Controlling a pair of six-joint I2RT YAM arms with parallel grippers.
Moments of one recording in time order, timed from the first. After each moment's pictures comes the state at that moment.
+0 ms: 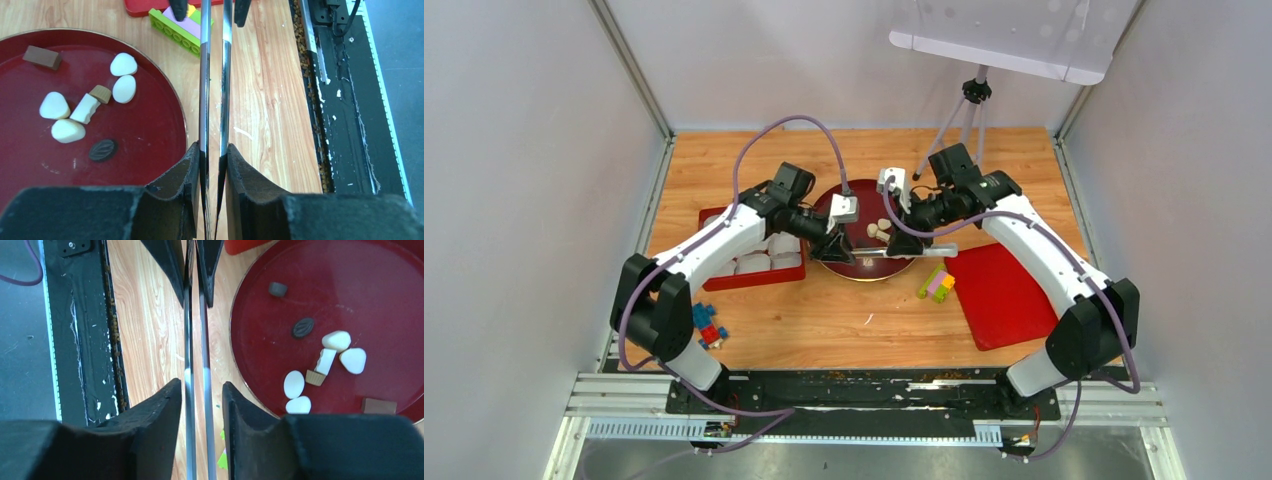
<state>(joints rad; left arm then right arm) -0.52 1.58 1.23 -0.61 1.00 0.72 0.48 1.50 1.40 -0.91 -0.78 -0.63</state>
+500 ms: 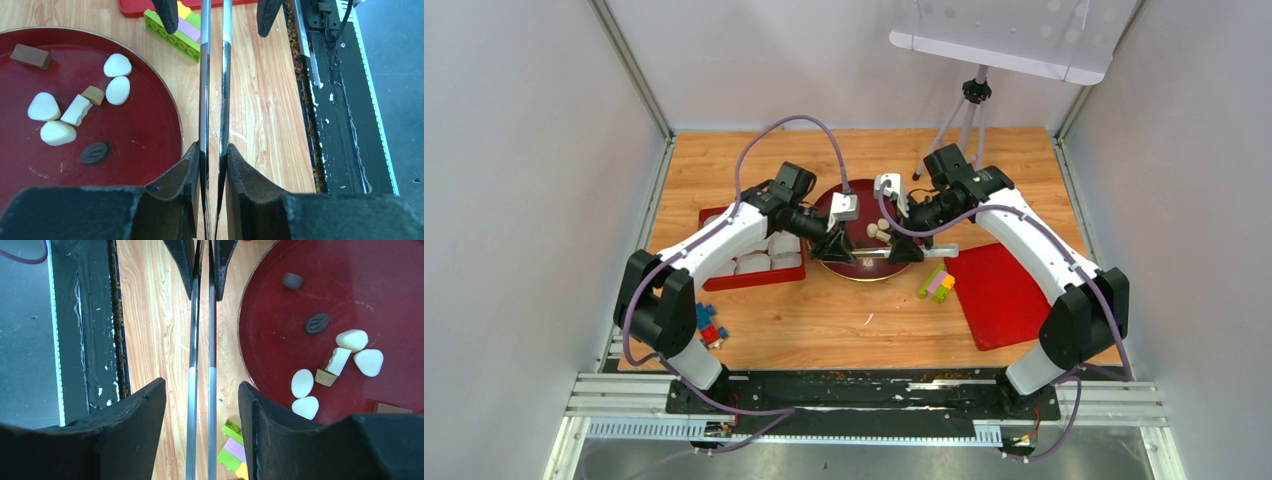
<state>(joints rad) -0.51 1.61 1.23 -0.61 1.03 0.70 0.47 1.57 1.46 -0.99 -0.81 -0.73</state>
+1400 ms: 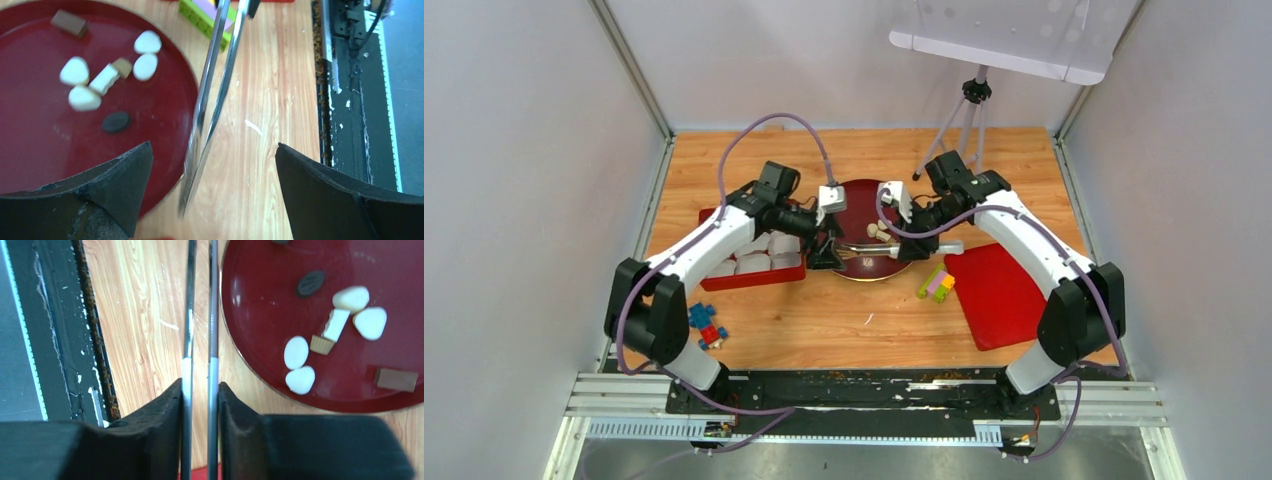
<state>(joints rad) -0.46 1.59 1.20 -0.54 1.00 0.61 0.44 1.60 1.41 -1.00 -0.73 -0.76</state>
